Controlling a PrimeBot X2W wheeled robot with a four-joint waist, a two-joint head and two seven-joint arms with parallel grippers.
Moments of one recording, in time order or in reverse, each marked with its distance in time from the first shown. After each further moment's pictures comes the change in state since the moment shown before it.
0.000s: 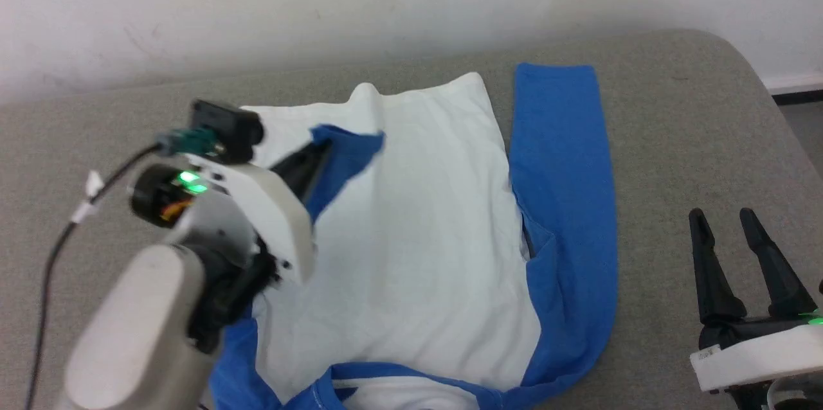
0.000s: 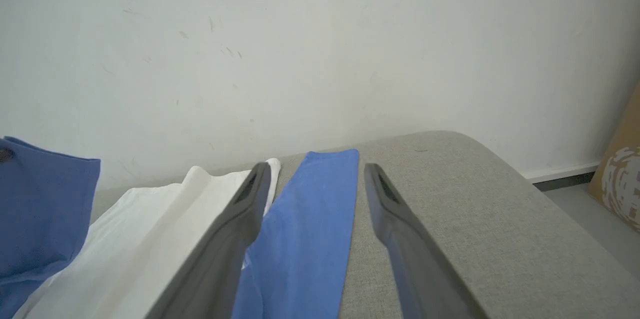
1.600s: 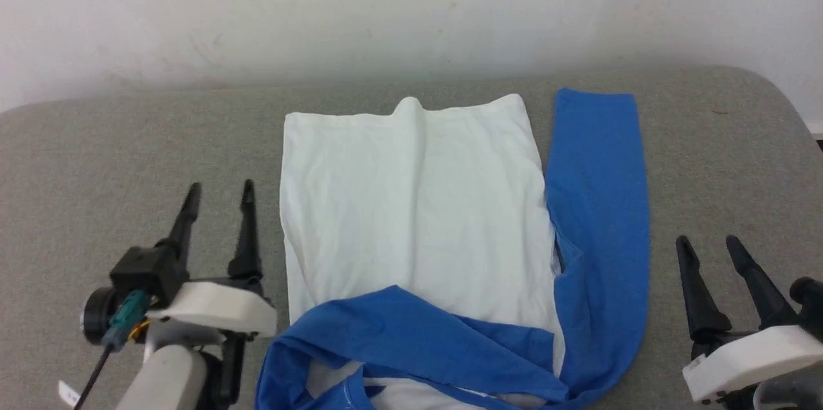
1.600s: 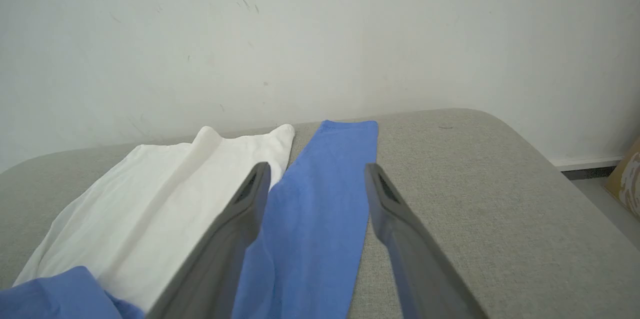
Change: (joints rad) left arm 0.272 -0.137 0.095 0.175 0.150 0.204 -0.735; right arm 0.015 0.001 -0.004 0.065 -0.069 0.000 0.064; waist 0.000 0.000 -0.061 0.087
